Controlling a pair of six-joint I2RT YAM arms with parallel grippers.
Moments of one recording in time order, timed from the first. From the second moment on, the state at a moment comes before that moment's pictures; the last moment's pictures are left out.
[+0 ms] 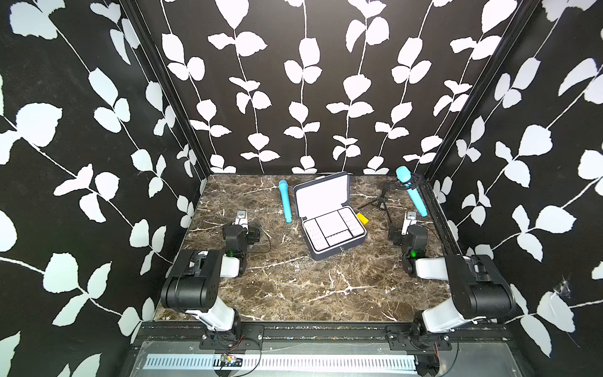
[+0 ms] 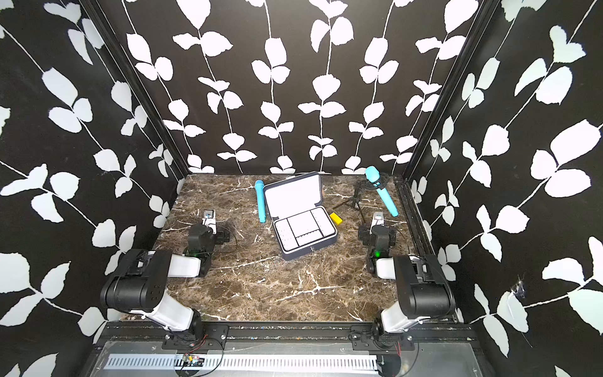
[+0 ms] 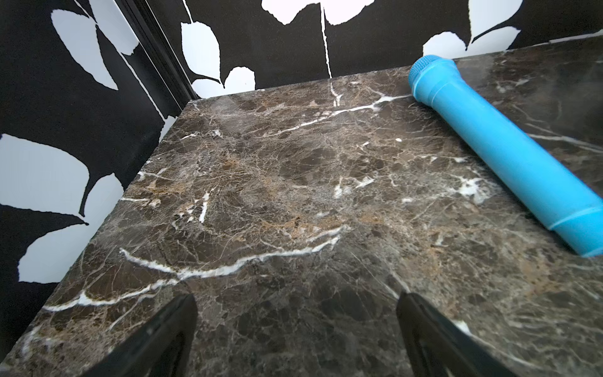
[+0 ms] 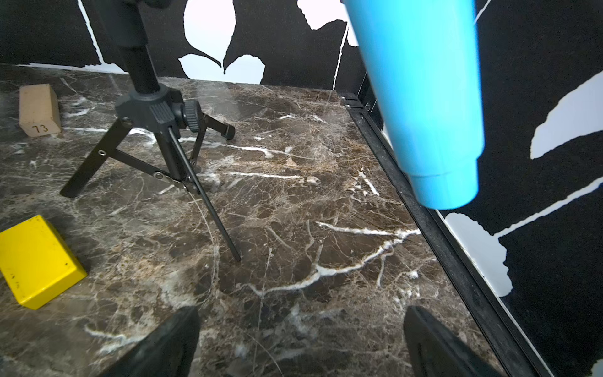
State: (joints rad) left arm -0.06 1.58 0.38 0.85 -0.15 0.14; right arm 0.05 1.54 0.39 0.76 0.25 -0.06
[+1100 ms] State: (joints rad) left arm -0.11 0.97 0.72 -0.33 -0.22 -0.73; right arm 0.14 1.20 0.86 -0.36 0.31 0.63
